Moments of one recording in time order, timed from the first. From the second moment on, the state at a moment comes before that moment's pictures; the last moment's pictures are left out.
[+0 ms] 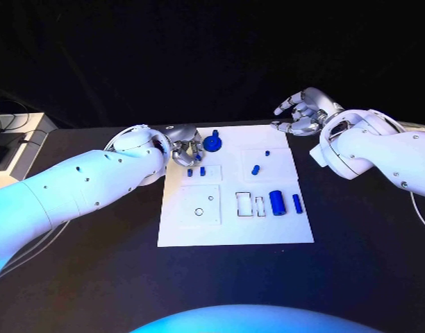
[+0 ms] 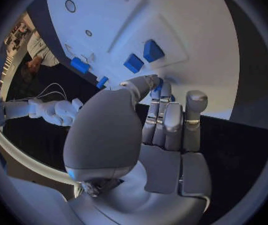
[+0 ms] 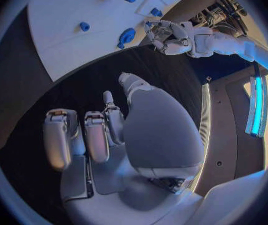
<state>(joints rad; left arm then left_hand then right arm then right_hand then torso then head) 1.15 -0.52 0.11 1.12 -1.53 -0.08 -0.05 1.45 -0.23 0.58 0.03 0.28 1.00 0.14 0.35 0.29 1.08 0.07 0.42 0.12 1.30 0.01 1.44 0.95 0.15 1.12 0.12 1.22 1.03 1.35 -0.85 -0.11 1.47 -1.06 -0.55 -0.22 1.41 -0.22 0.27 0.29 0.37 0.86 0.17 0.27 0.25 1.39 0.08 1.41 1.31 1.47 0.01 1.55 1.31 0.01 1.47 0.11 1.47 1.31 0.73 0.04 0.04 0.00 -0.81</state>
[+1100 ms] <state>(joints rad) 1.14 -0.53 0.10 1.12 -1.54 -0.08 -0.07 1.44 -0.23 0.57 0.03 0.28 0.92 0.13 0.27 0.28 0.99 0.09 0.47 0.18 1.27 0.03 1.44 0.91 0.15 1.10 0.13 1.20 1.00 1.35 -0.85 -0.11 1.47 -1.06 -0.55 -0.22 1.41 -0.22 0.27 0.29 0.37 0.86 0.17 0.27 0.25 1.39 0.08 1.41 1.31 1.47 0.01 1.55 1.31 0.01 1.47 0.11 1.47 1.31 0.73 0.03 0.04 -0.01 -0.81</state>
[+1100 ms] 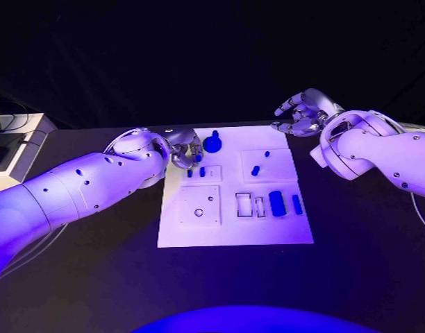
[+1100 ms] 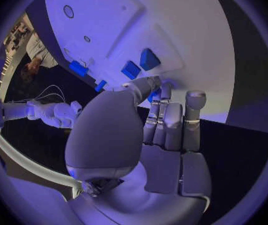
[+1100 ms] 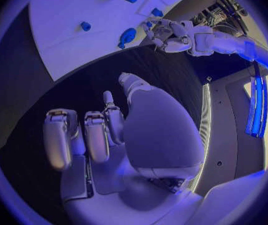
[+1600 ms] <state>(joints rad) 1.14 -0.54 0.10 1.12 -1.54 -0.10 -0.08 1.44 -0.23 0.56 0.02 0.28 0.88 0.11 0.23 0.27 0.96 0.10 0.51 0.20 1.27 0.03 1.45 0.91 0.15 1.10 0.13 1.20 1.00 1.35 -0.85 -0.11 1.47 -1.06 -0.55 -0.22 1.41 -0.22 0.27 0.29 0.37 0.86 0.17 0.27 0.25 1.39 0.08 1.41 1.31 1.46 0.01 1.55 1.31 0.01 1.47 0.11 1.47 1.31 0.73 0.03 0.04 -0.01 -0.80</state>
